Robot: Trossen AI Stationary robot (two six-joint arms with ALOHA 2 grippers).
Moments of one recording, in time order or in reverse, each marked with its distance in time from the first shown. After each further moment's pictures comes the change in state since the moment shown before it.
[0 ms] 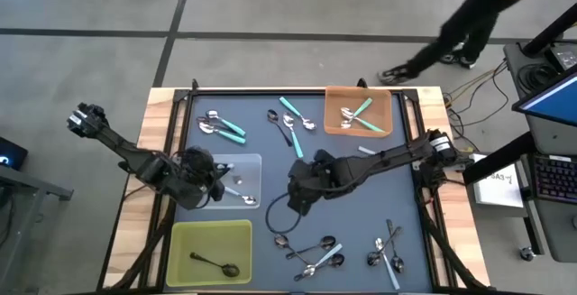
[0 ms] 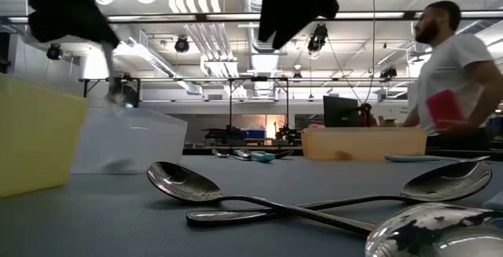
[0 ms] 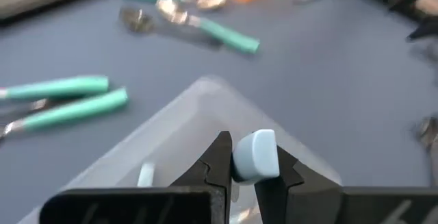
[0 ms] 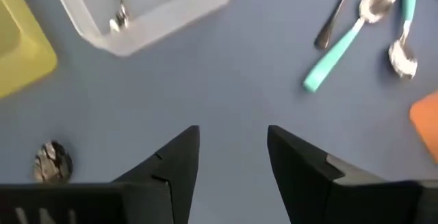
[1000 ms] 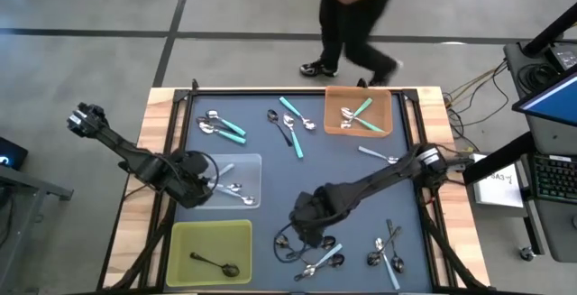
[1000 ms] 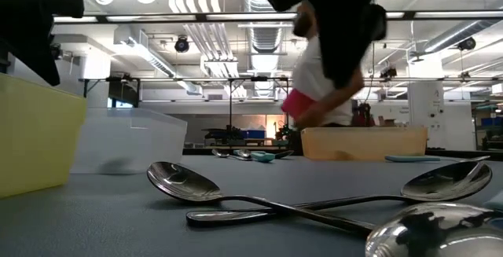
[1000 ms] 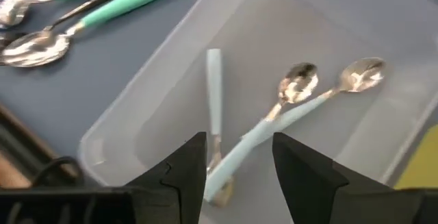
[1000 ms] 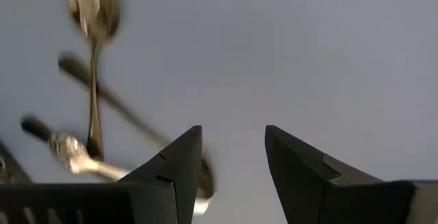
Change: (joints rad) left arm 0.000 -0.011 -0.001 -0.358 0.316 -0.025; right arm 0.122 0.127 -0.011 -0.086 -0.389 0.177
